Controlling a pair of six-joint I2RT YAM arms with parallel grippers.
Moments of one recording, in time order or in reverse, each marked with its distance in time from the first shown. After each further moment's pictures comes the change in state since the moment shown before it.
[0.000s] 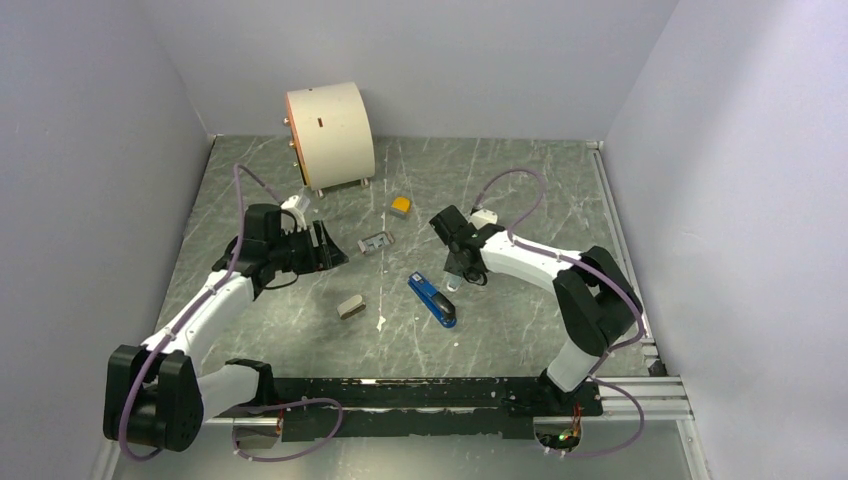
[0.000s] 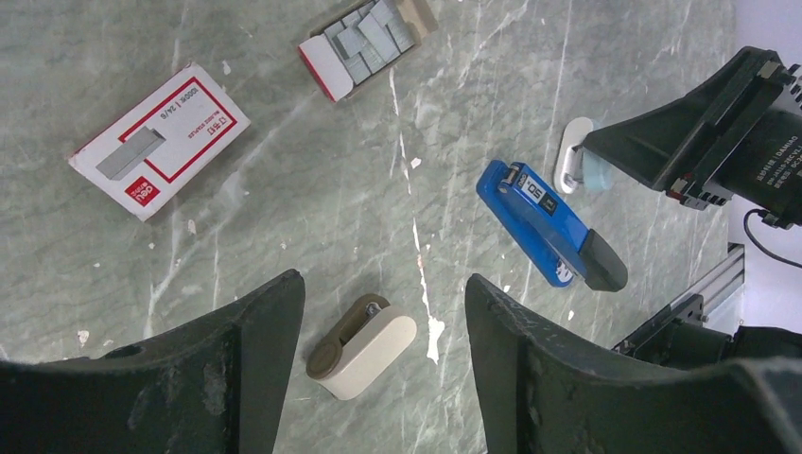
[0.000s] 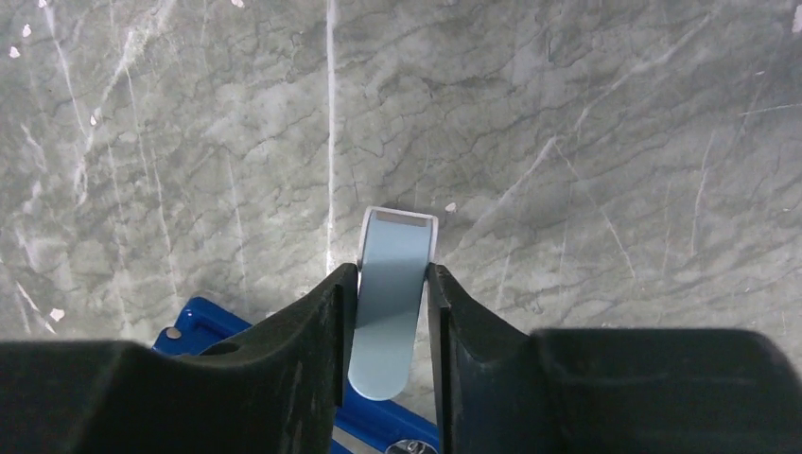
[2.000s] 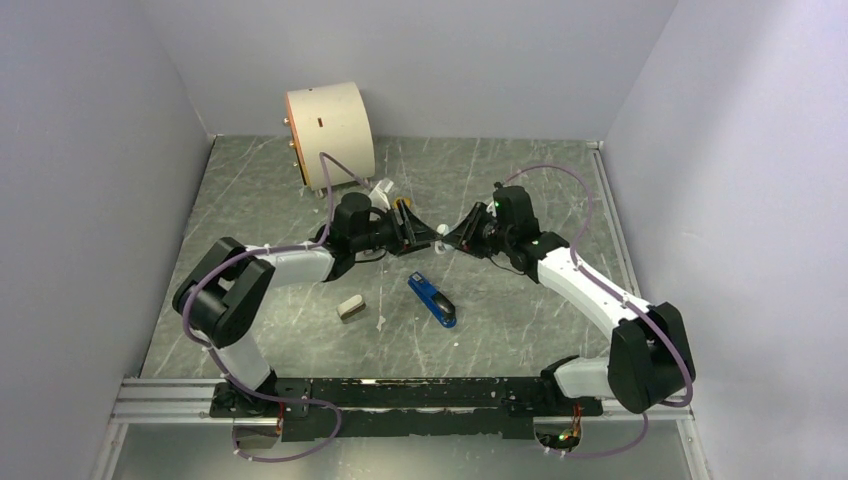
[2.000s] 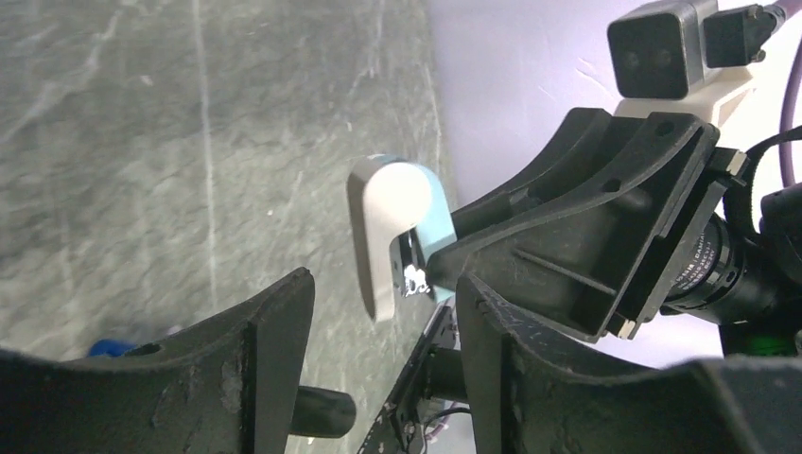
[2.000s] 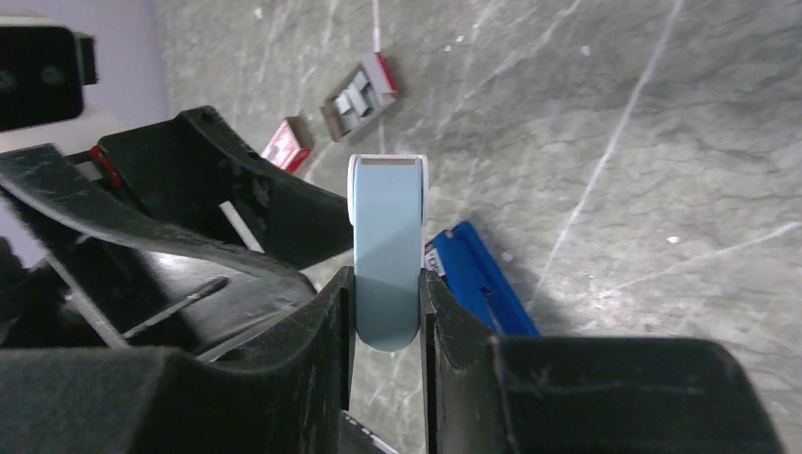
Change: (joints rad) left arm -0.428 0.575 0.180 0.801 0.037 -0.636; right arm -0.243 -0.340 -0.167 0.351 -0.609 -0.132
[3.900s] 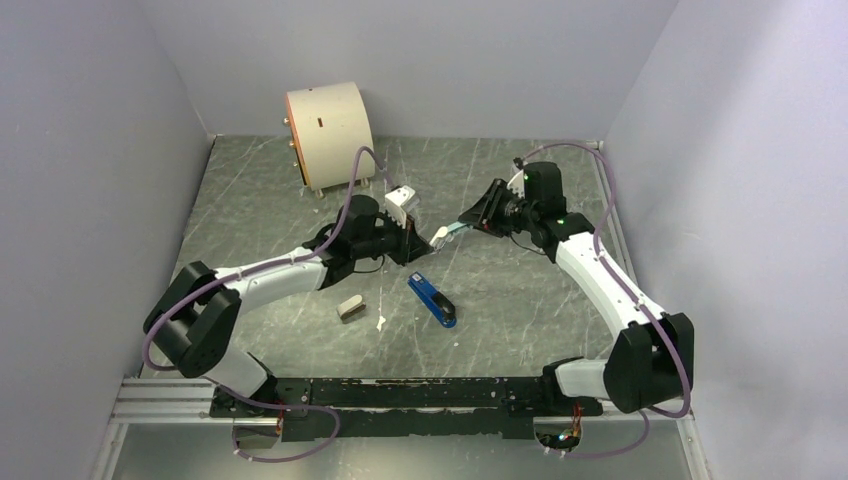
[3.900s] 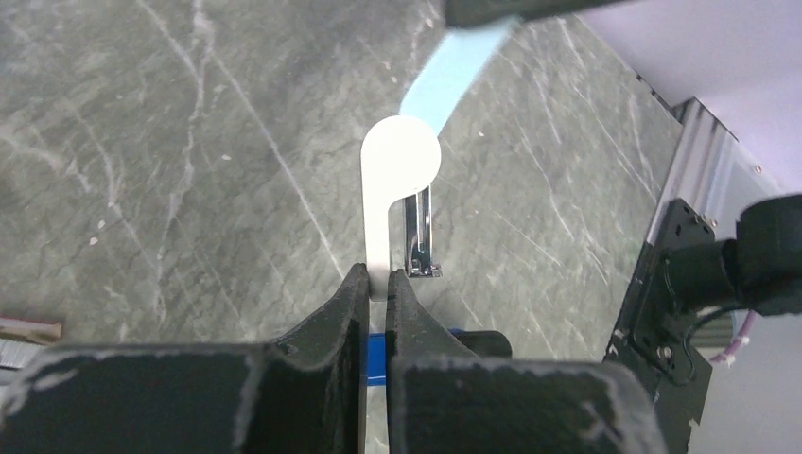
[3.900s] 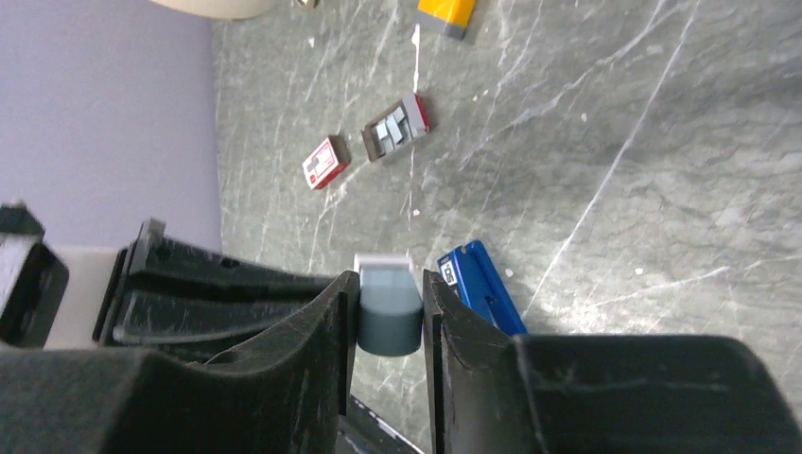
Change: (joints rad) left arm -0.111 -0.170 0.045 -0.273 -0.119 0.756; right arm -0.156 -0.015 0.159 -0.135 -0.185 -0.119
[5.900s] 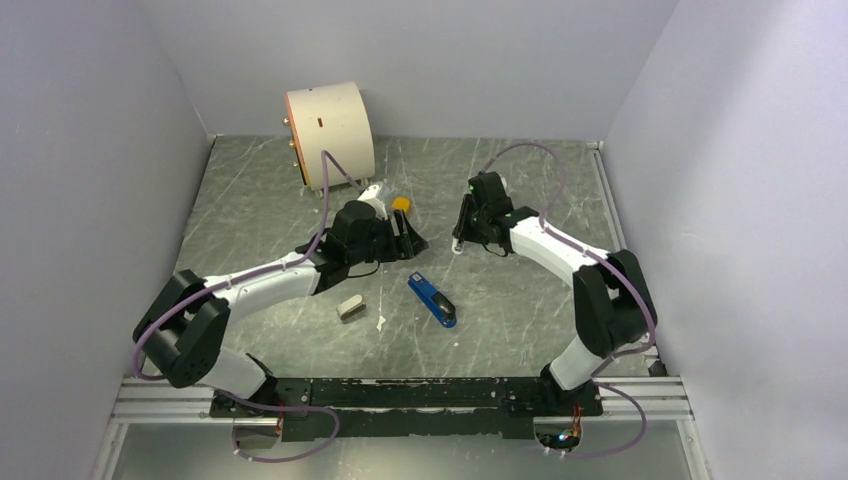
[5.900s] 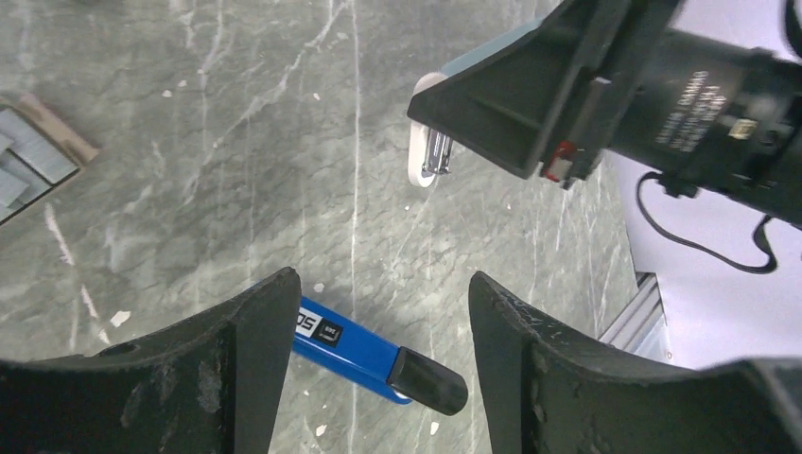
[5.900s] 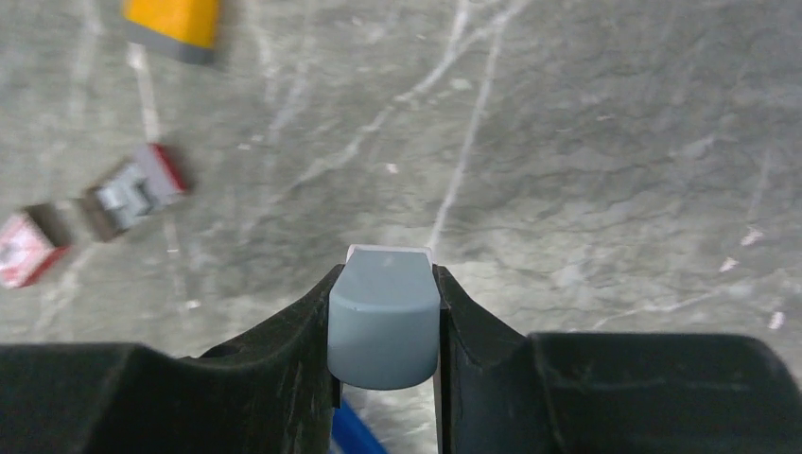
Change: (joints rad) left arm -0.004 -0.060 -0.048 -0.090 -0.272 -0.443; right arm 0.172 0.282 0.028 0.074 0.456 -0.127
